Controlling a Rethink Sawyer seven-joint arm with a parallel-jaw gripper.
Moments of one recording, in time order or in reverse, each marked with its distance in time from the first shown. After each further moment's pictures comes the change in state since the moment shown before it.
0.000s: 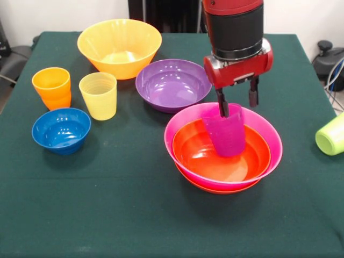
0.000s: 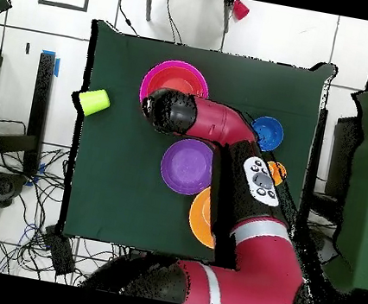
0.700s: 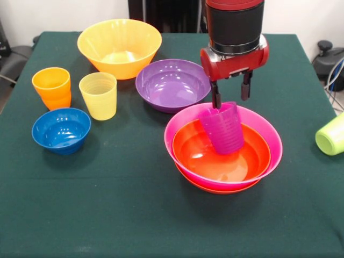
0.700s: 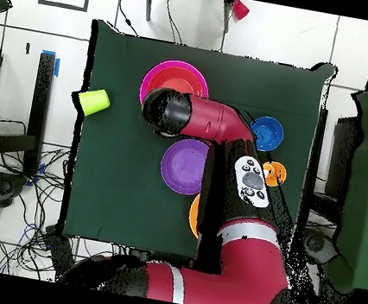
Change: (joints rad) arm 0.109 -0.030 -0.136 -0.044 -0.003 0.140 0.000
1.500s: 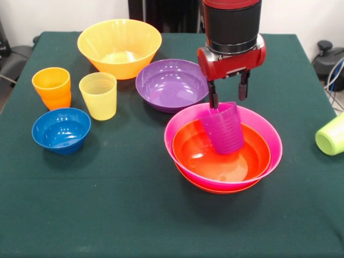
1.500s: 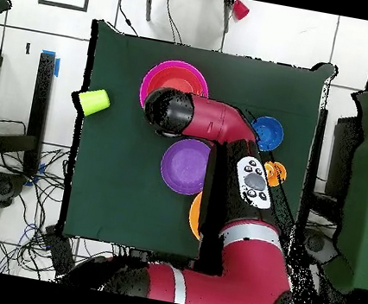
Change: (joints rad) arm -0.004 -0.003 -0.004 -0.003 -0.002 0.000 0.000
